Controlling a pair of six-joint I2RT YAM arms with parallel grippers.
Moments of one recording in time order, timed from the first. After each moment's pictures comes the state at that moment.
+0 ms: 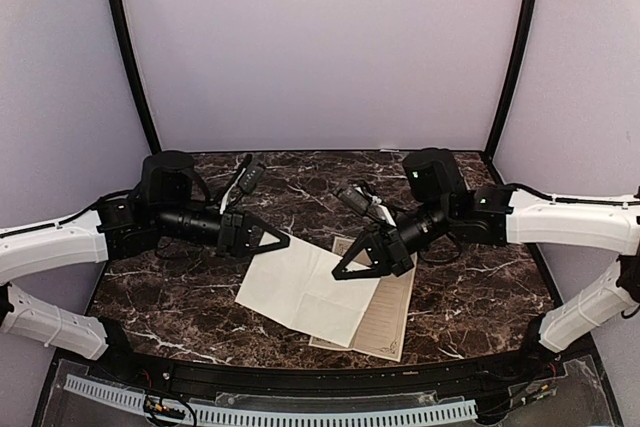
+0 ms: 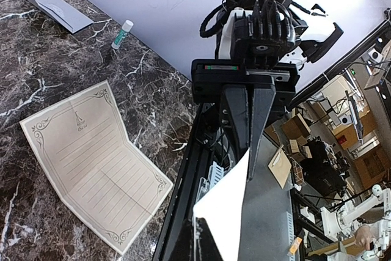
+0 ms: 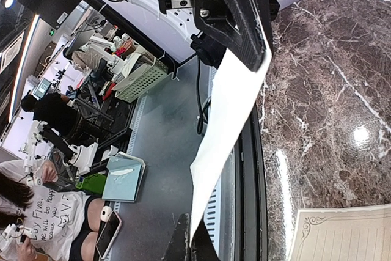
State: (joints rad) left arm -0.82 1.13 0.82 -0.04 0.70 -0.49; right arm 0.95 1.37 0.99 -0.15 -0.97 0.30
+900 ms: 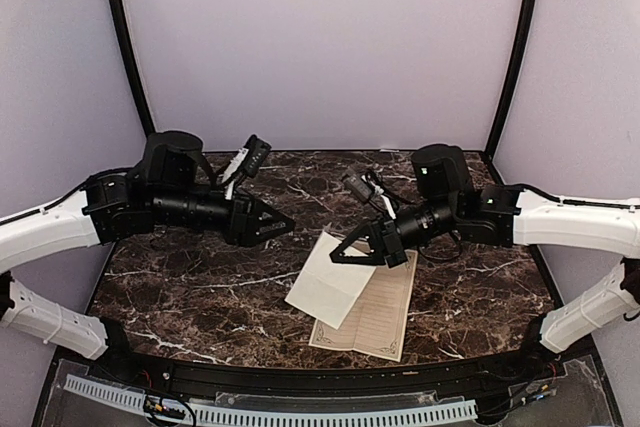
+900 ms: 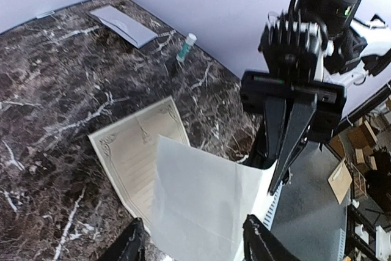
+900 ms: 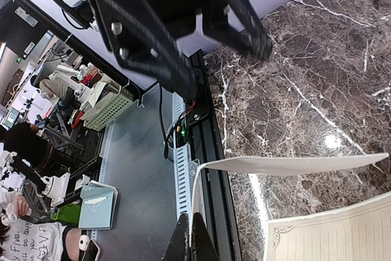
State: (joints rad) left arm -0.90 1.14 1.03 -0.33 0.33 -0.37; right arm 0.95 1.33 0.98 -0.11 -0.79 0.36
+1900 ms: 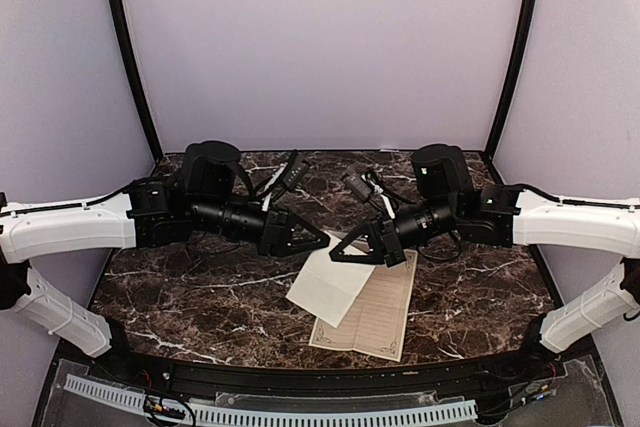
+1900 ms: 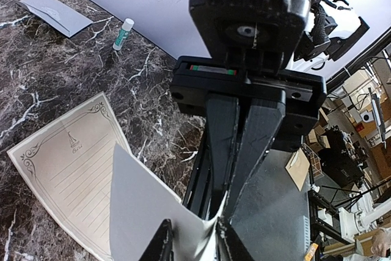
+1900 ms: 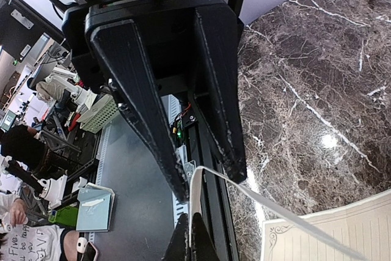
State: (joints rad) left arm -0.97 1.34 1.03 -0.10 0.53 -0.44; right arm 0.95 1.33 0.98 -0.10 -0.76 0.36
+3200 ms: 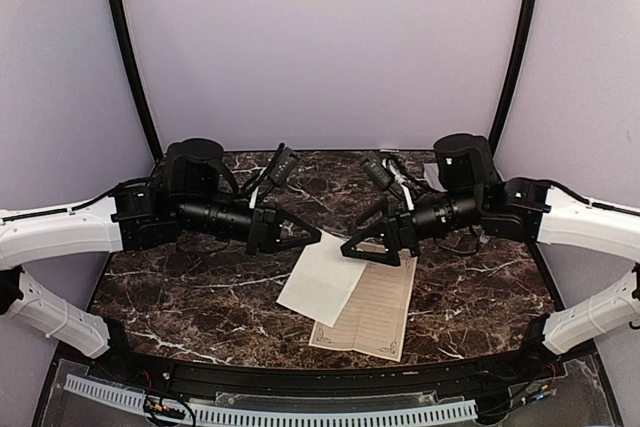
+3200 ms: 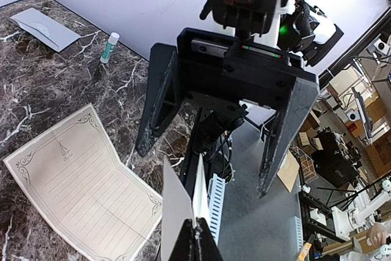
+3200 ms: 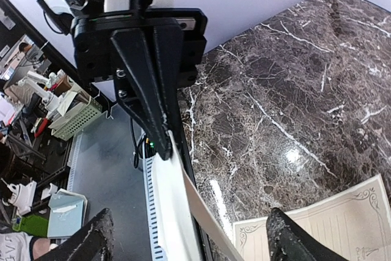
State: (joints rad) left arm -0.97 1.26 0.99 -0.06 0.55 -0.46; right arm 0.95 1.21 0.99 -0.22 -0.61 0.27
